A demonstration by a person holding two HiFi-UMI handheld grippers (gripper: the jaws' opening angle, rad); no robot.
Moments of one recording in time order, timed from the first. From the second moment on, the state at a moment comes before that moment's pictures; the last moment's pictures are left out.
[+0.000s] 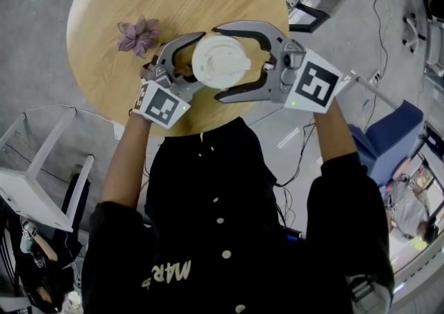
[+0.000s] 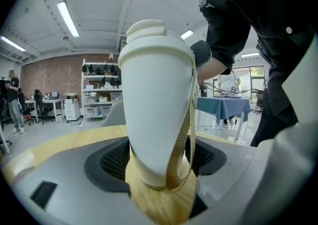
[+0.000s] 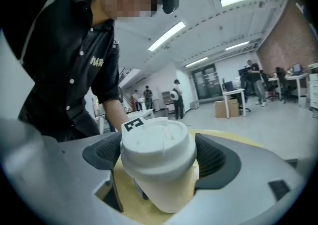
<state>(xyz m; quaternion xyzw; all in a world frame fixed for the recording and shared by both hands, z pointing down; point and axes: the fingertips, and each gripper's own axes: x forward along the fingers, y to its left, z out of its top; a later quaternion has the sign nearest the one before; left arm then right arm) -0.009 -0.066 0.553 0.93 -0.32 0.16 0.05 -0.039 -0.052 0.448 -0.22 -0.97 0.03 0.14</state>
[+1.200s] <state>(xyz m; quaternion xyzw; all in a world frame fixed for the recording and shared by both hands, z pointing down) -0.007 -0.066 0.550 0.93 -0.32 0.16 0.05 -0.032 -0.057 0.447 -0.06 -0.99 -0.01 0.13</state>
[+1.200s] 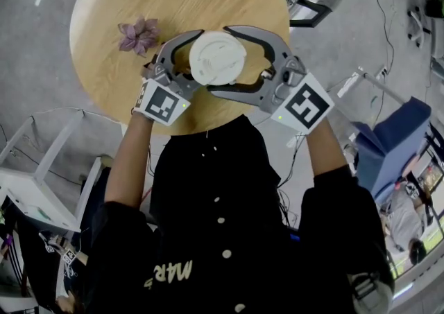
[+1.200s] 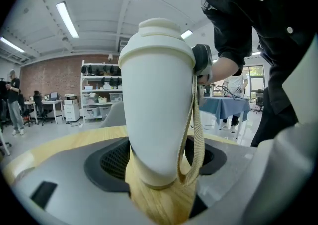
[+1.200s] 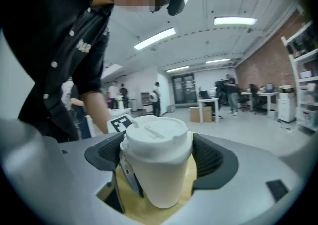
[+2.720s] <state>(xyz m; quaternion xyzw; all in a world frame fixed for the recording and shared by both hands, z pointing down) -0.004 -0.070 0.543 0.94 -0.33 0.12 0.04 -0.033 -0.057 0.440 -0.15 -0.98 -0.01 0.12</state>
